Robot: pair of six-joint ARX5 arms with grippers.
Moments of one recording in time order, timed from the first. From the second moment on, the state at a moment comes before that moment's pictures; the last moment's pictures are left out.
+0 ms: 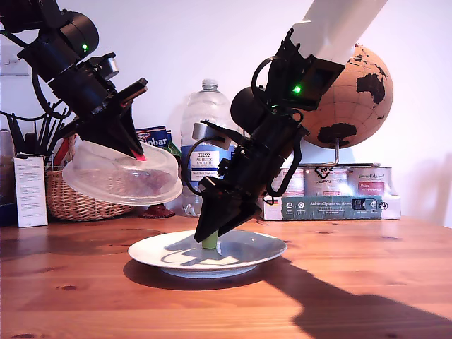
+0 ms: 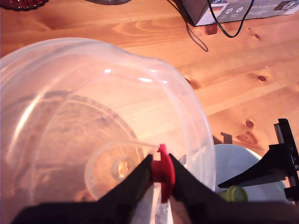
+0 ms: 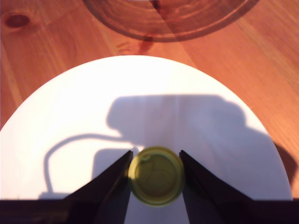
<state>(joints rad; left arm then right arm) -0.20 1.88 1.54 -0.51 0.41 -0.11 0.53 2.17 1.55 -0.40 -0.40 -0.42</state>
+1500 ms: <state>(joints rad) -0.20 1.88 1.54 -0.51 0.41 -0.10 0.31 2.05 1.55 -0.59 -0.33 -0.45</state>
